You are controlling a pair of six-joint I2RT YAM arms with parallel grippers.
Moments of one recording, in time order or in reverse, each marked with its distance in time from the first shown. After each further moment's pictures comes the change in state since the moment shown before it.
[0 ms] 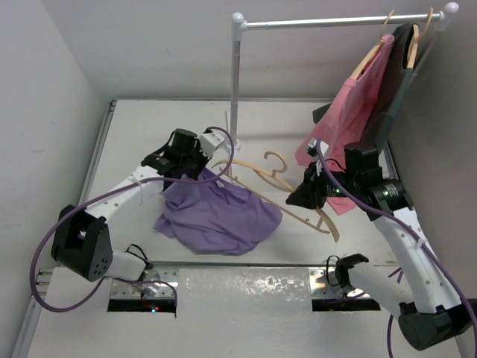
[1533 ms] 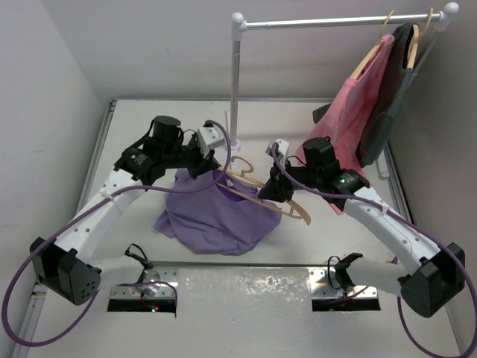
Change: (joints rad) left arm 0.001 -0.170 0.175 -0.205 0.536 0.116; right arm 0.235 0.228 -0.095 0.407 0.086 -0.015
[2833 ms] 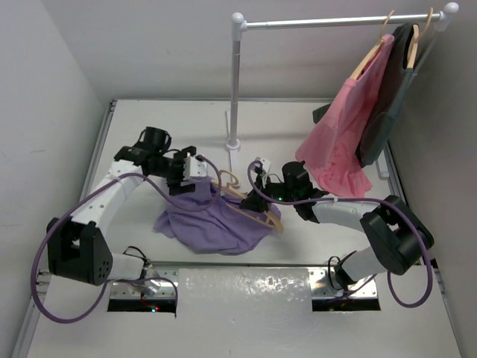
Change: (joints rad) left arm 0.248 0.104 -0.103 -0.236 0.096 0.842; right arm 0.086 0.332 -0.366 0.903 -0.002 0.208
